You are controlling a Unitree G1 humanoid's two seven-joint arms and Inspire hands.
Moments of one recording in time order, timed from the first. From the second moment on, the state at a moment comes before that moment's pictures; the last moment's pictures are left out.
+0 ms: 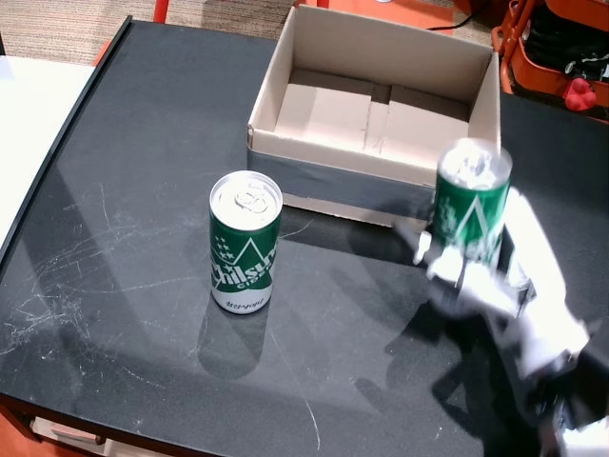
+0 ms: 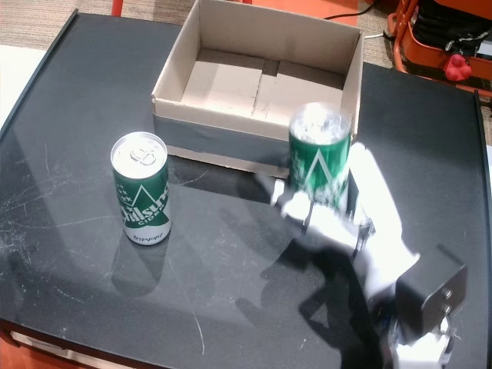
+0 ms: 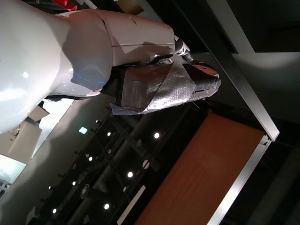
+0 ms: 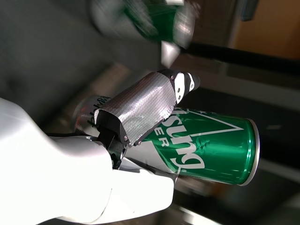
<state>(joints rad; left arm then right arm) 0.10 -0.12 0.51 -0.16 -1.18 -0.35 -0.64 -0.74 -0.22 -0.18 1.16 -0.01 -1.17 0.31</state>
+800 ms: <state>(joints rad) 0.07 -0.12 0.43 -0.10 -1.17 -0.43 -0.67 -1.23 -0.40 0.02 1.04 -0.55 -0.99 -0.15</state>
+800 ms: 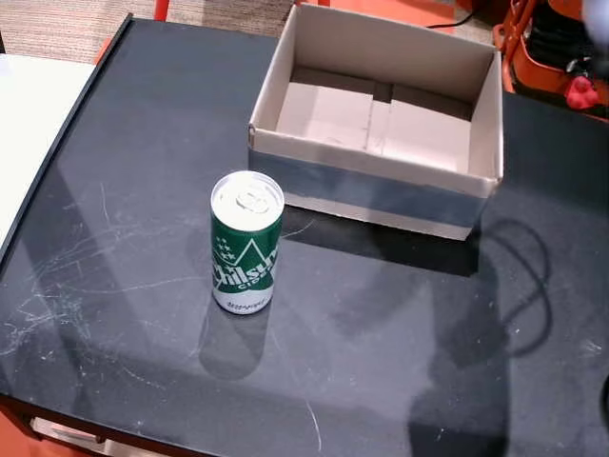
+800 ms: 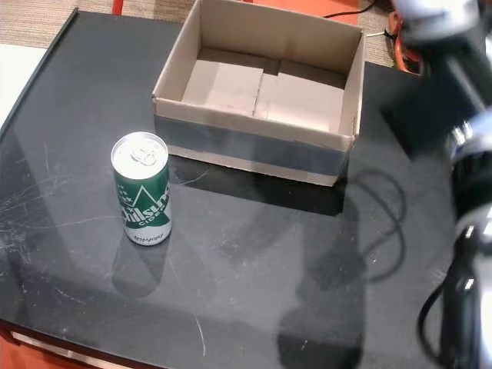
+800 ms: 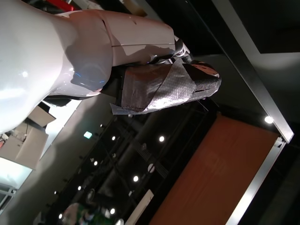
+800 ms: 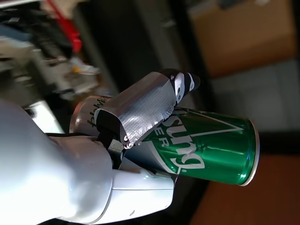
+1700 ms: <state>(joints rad) 0.06 -0.12 0.33 -0.11 -1.20 -0.44 -0.71 -1.39 -0.37 0.44 1.37 -0.83 -0.31 -0.09</state>
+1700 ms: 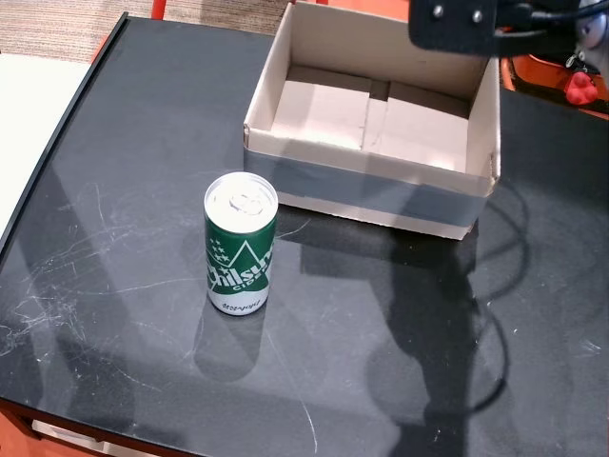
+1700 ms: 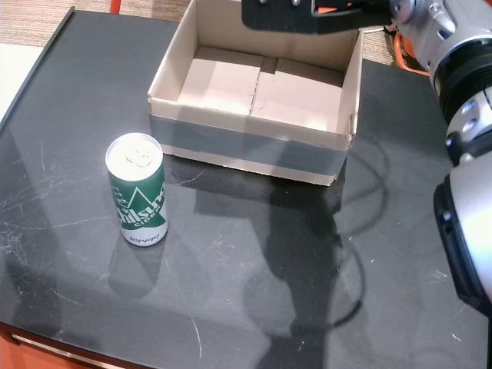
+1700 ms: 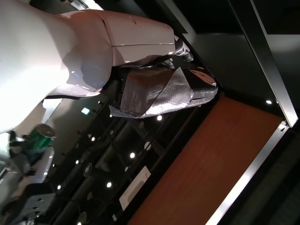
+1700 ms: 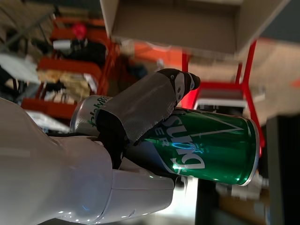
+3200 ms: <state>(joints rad) 0.08 -0.11 0.29 -0.14 -1.19 -0.50 -0.70 -1.28 -0.31 0.57 1.38 -0.85 -0.28 -0.02</state>
